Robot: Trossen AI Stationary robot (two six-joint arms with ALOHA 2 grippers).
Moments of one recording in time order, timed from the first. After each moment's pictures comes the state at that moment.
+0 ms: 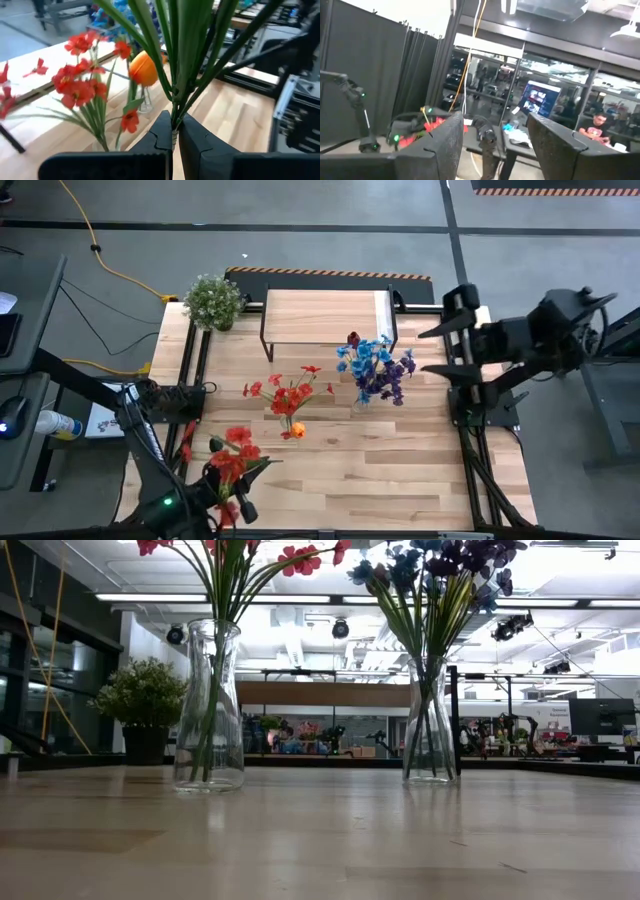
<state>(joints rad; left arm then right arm) -1.01 1.86 1.90 -1.57 -1.27 -1.62 0.37 1.18 1.76 -0.33 0.15 -0.30</state>
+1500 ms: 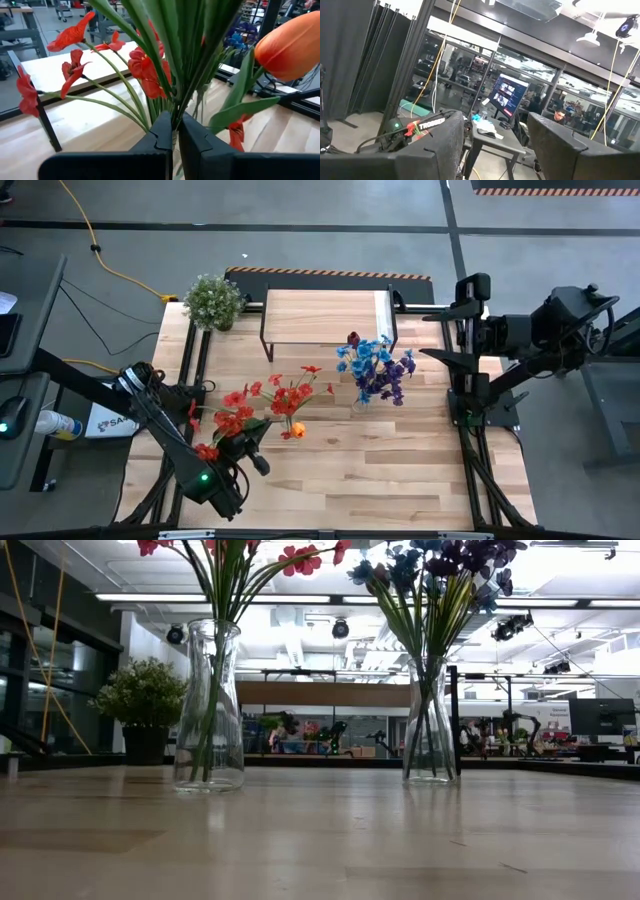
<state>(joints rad) -0.87 1.73 1.41 -1.57 -1.37 -2.01 0.37 1.15 1.76 -0.36 0.29 -0.43</state>
